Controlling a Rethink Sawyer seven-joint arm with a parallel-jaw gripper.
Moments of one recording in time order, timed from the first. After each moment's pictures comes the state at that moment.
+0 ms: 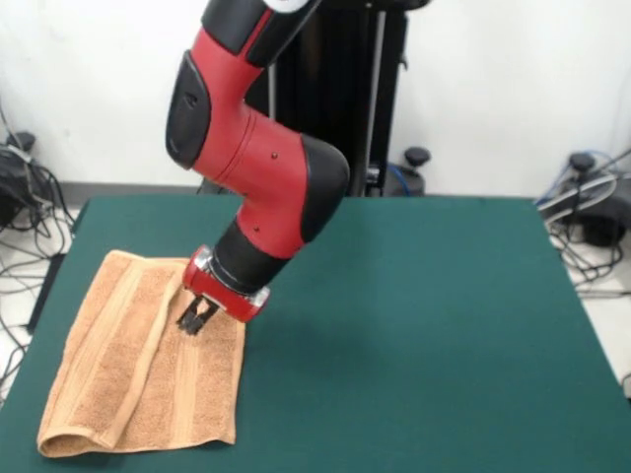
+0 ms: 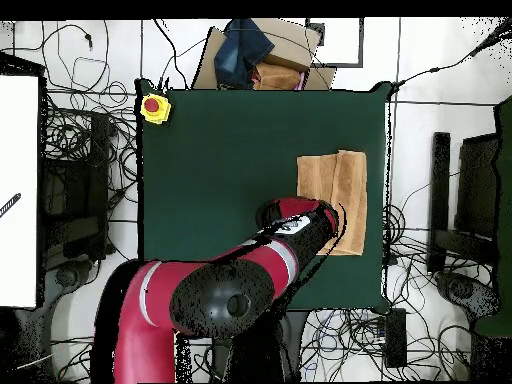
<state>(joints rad) 0.02 0.17 -0.60 1.22 0.03 0.15 2.05</state>
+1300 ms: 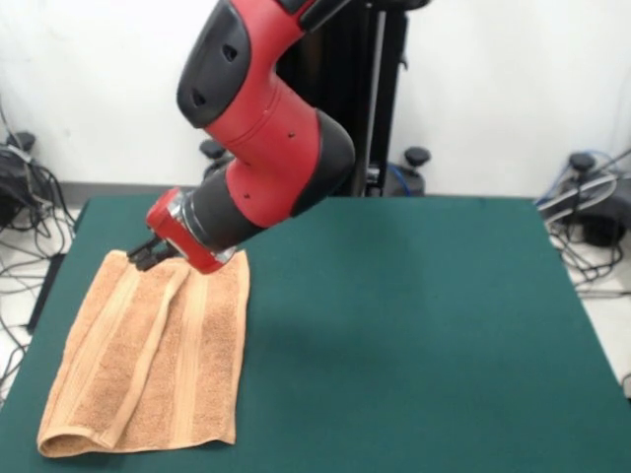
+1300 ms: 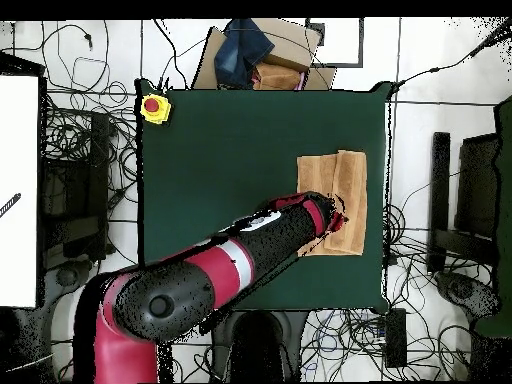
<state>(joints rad) 0.12 0.24 -0.86 1.21 0.07 0.36 2.05</state>
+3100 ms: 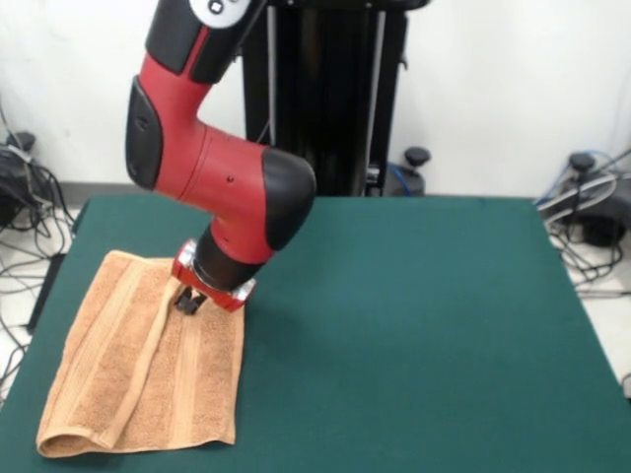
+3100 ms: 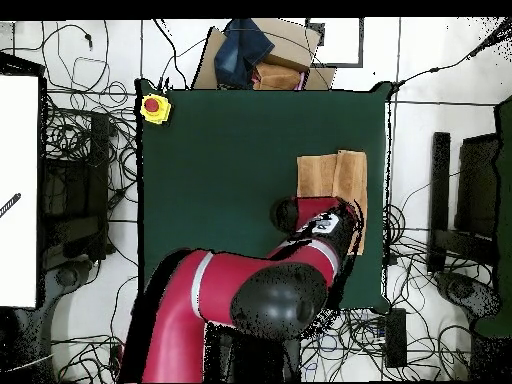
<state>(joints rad) -0.13 0.12 -0.43 1.16 -0.15 0.40 2.05</state>
